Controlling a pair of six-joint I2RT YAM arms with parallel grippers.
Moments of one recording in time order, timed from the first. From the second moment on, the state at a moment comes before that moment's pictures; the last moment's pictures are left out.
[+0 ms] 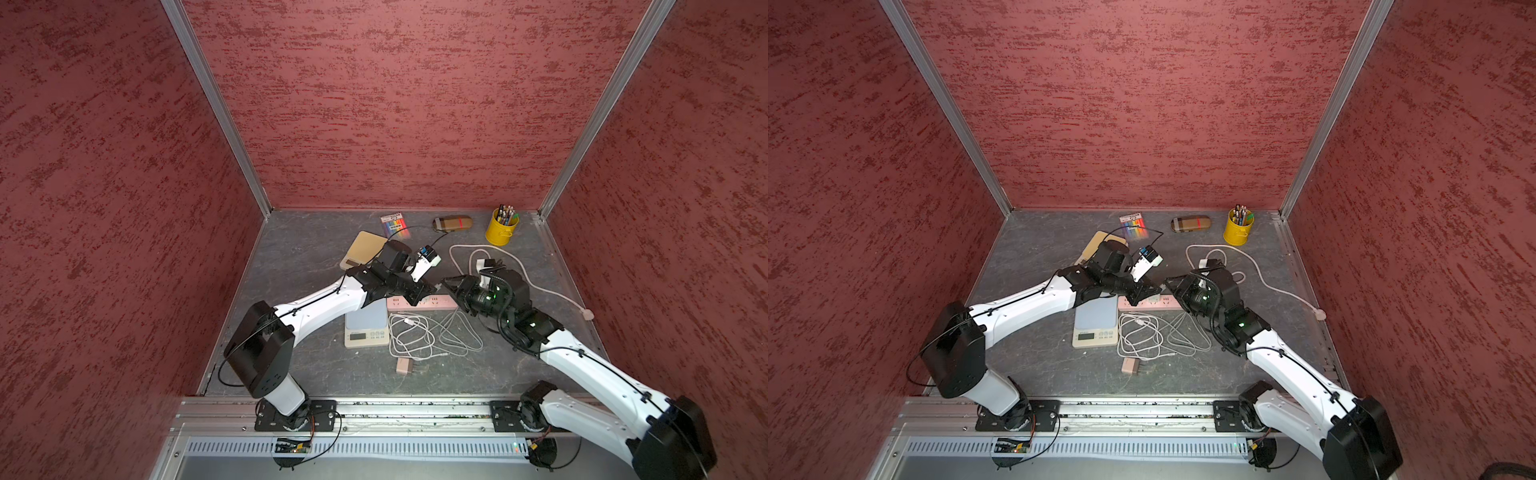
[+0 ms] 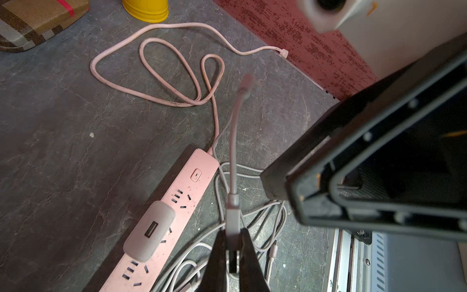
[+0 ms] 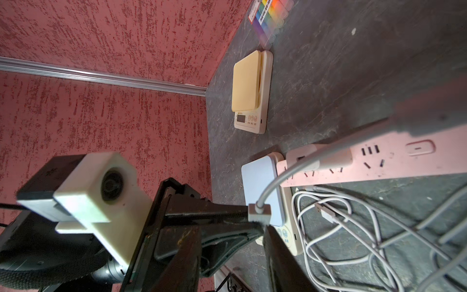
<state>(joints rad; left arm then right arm) -0.74 1.60 1.17 -0.27 0.47 -0.05 0.53 1.00 0.62 0.02 -0.29 1.28</state>
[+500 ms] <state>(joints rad) -0.73 1.56 1.16 -0.27 0.50 -0.05 0.55 1.12 0.60 0.13 -0.29 1.32</state>
